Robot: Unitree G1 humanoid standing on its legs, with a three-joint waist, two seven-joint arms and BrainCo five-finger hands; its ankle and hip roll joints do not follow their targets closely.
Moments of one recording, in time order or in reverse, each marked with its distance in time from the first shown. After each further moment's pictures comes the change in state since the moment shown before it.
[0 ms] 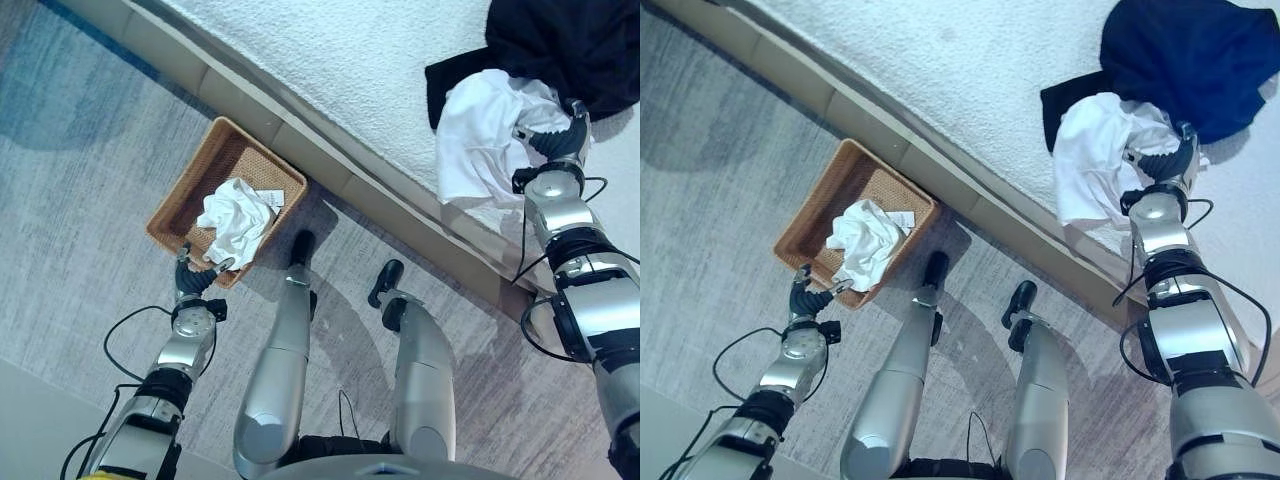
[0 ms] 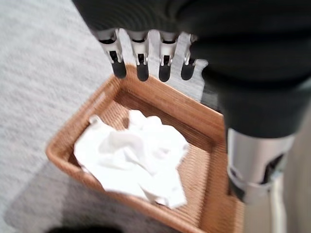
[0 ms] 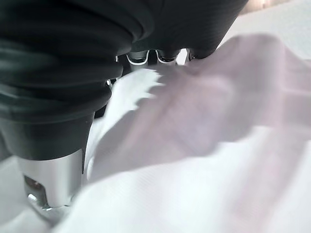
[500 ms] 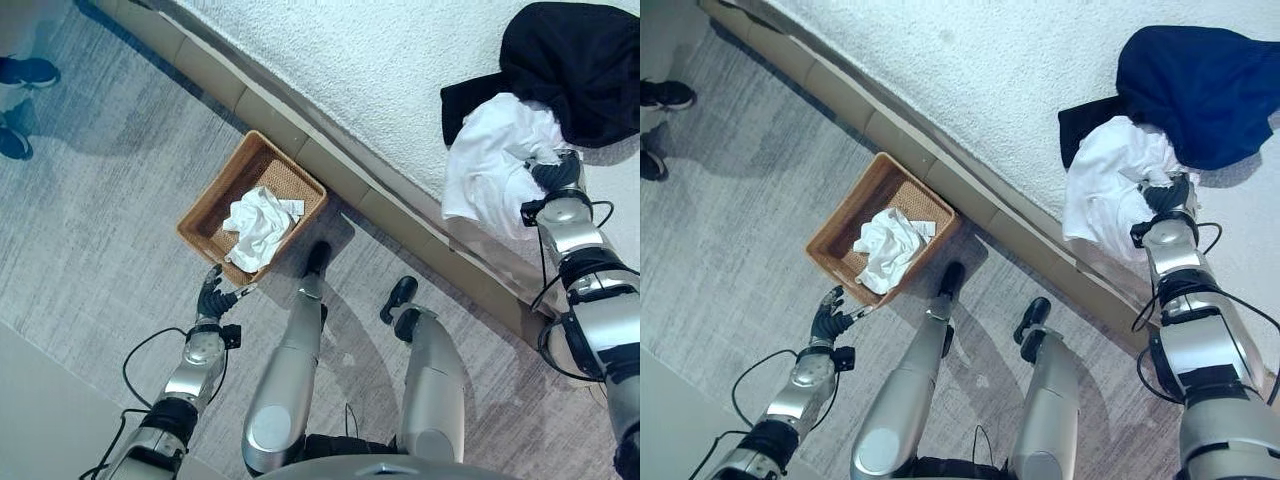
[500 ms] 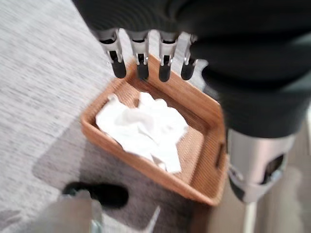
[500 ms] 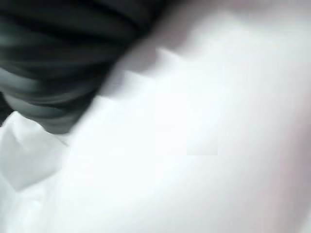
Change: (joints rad) left arm 0.099 -0.022 -0.042 -0.070 -0.017 0.000 -0.119; right arm 0.126 -0.015 0.015 -0.135 -0.067 0.034 0.113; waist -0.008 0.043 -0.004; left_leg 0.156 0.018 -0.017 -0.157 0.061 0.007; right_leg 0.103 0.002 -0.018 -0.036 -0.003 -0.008
